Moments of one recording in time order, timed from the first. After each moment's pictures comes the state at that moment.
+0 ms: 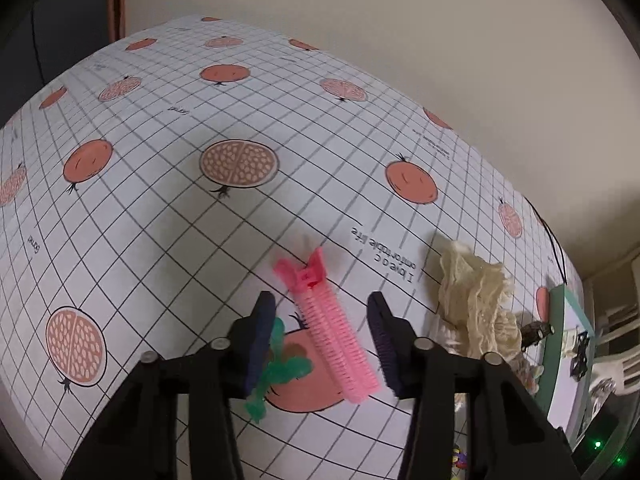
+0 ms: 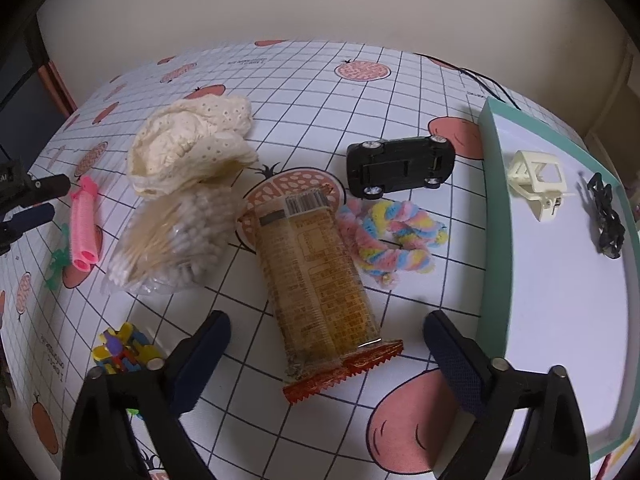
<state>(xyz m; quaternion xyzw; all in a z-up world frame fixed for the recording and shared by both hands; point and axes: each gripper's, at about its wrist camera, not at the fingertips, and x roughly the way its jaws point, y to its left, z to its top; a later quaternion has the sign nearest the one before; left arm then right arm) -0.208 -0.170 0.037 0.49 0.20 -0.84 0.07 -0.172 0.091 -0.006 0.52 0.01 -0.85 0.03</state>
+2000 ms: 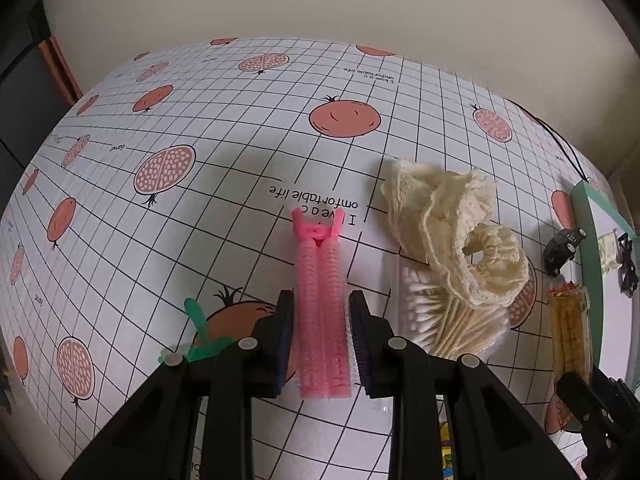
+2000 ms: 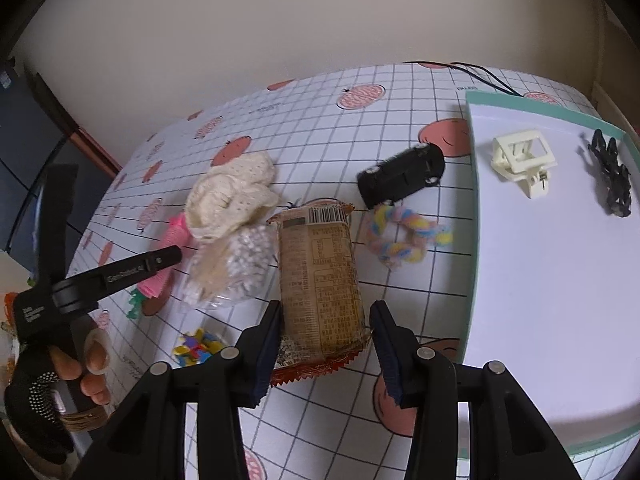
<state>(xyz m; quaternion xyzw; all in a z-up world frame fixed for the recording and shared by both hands) -0.215 -0.090 0.022 0.54 0.04 -0.84 0.04 -0.159 0.128 0.038 0.49 -0.13 -0.85 0.11</state>
